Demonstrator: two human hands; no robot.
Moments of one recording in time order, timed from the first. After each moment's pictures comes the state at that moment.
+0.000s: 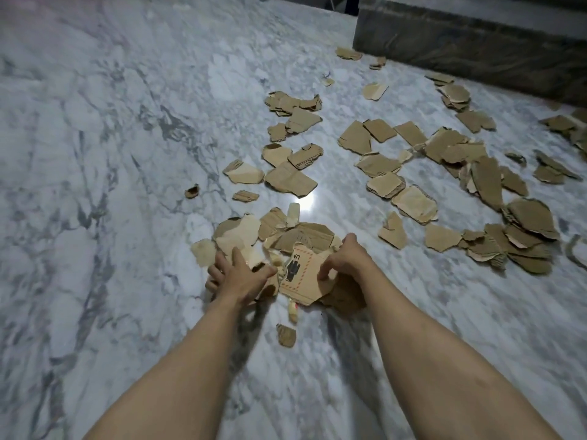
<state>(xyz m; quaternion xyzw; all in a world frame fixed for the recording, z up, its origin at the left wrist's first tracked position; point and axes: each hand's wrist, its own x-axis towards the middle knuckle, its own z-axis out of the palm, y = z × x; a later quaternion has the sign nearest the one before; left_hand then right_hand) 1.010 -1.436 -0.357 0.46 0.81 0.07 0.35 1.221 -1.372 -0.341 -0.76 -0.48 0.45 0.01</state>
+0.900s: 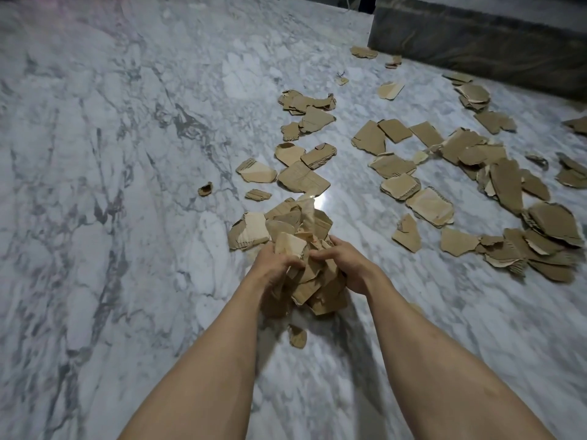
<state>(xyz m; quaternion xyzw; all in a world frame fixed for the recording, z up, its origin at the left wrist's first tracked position) 1.029 -1.414 -0.346 0.30 0.67 0.32 0.60 1.200 -1.378 -0.350 -0.56 -0.33 0.73 0.23</state>
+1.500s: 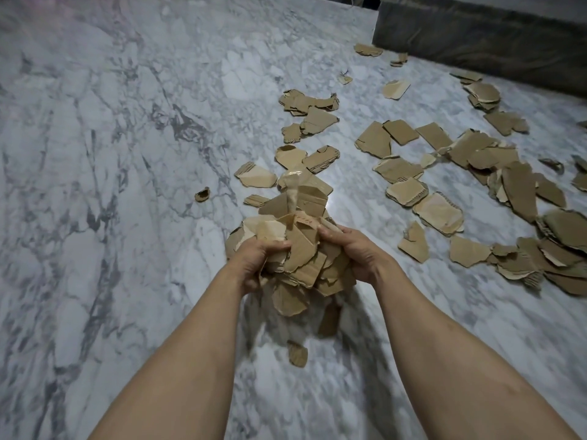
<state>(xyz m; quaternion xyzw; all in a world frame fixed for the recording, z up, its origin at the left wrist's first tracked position) 1.004 -1.382 -0.334 0.19 0.57 0.38 0.70 1.210 -1.339 -0.345 -0.50 -0.30 0.77 0.27</state>
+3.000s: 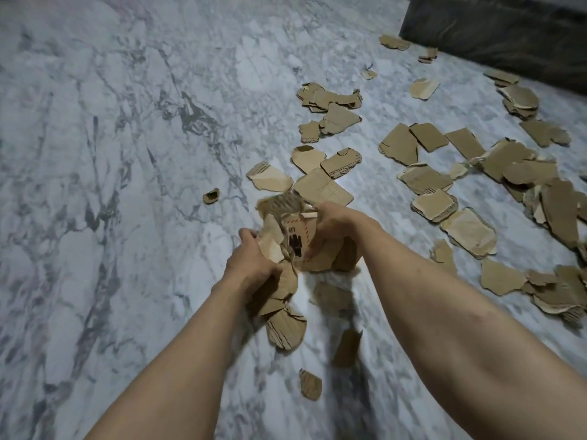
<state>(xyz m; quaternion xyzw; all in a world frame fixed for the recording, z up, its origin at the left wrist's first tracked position) 0.965 -1.354 -0.351 0.43 0.78 0.13 0.43 1.136 -1.239 -0.329 -0.57 -0.69 0.43 -0.10</state>
